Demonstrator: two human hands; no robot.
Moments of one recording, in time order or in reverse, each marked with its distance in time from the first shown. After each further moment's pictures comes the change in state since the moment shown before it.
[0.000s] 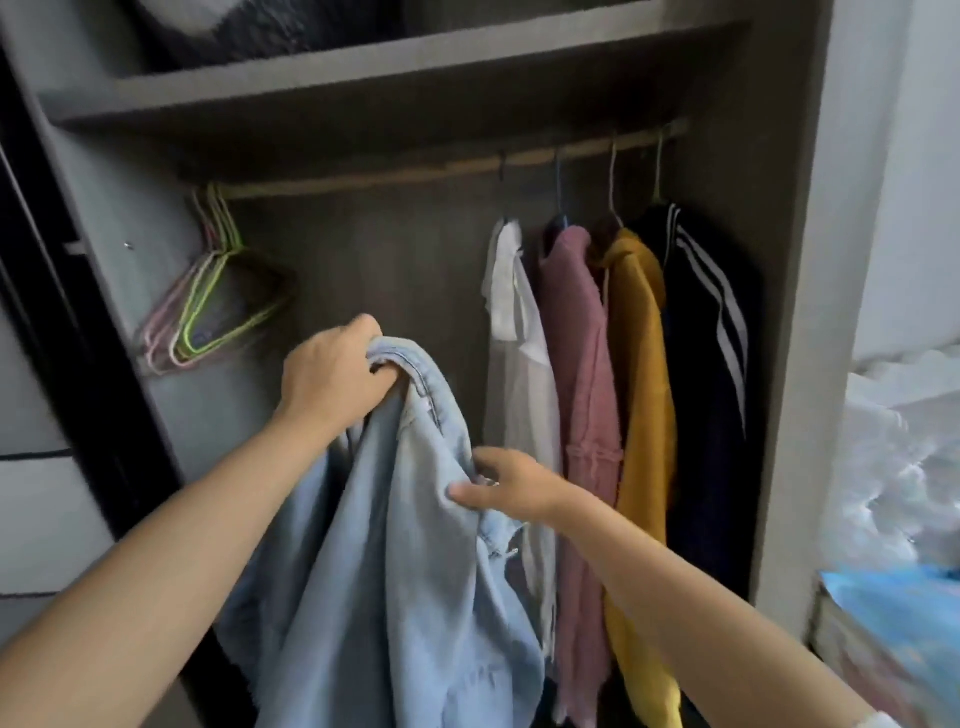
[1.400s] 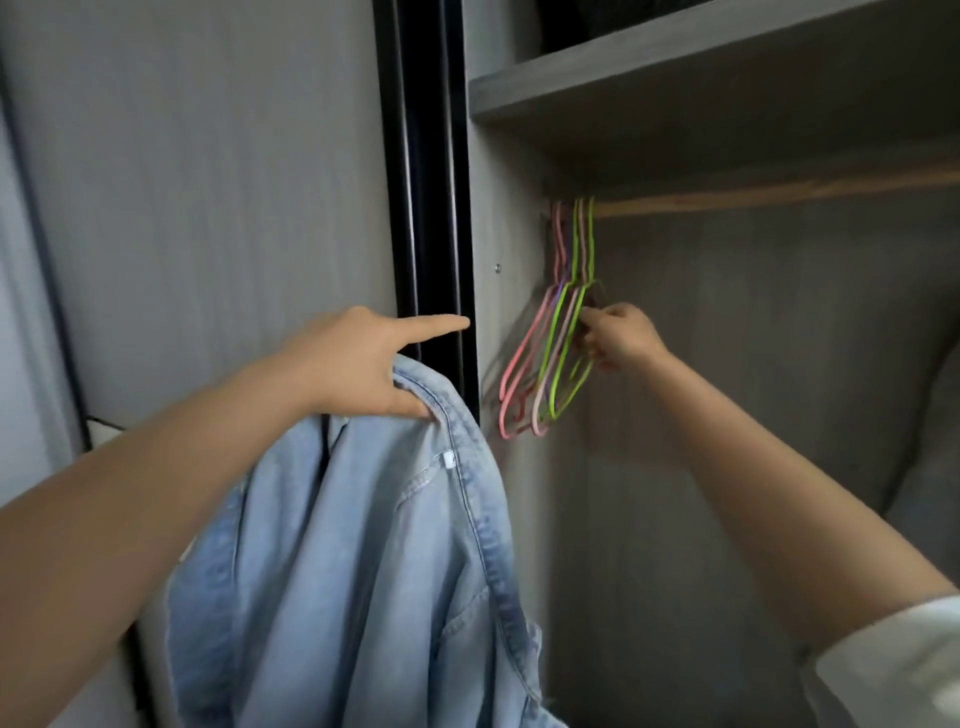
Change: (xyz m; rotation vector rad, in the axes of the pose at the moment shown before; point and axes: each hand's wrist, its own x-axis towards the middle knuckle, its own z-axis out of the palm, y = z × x) left_hand 0.073 -0.341 -0.095 0.324 -0.389 -0.090; right_hand 0.412 -0.226 0.091 0.366 0.351 -0.171
